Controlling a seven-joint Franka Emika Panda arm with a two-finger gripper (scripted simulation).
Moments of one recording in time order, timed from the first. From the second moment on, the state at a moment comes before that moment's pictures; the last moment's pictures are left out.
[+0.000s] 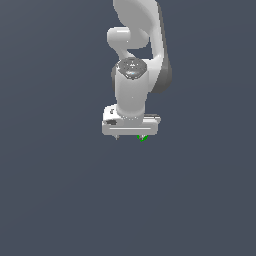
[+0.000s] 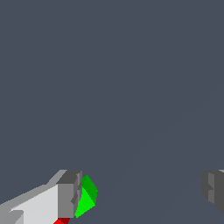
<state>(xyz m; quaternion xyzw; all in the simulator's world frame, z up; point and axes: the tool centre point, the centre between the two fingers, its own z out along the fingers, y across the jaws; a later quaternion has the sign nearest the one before) 0.007 0.006 0.175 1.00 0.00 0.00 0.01</state>
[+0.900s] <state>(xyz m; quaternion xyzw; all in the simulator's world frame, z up) -0.031 0.021 0.154 1.00 -0.05 0.00 0.01</state>
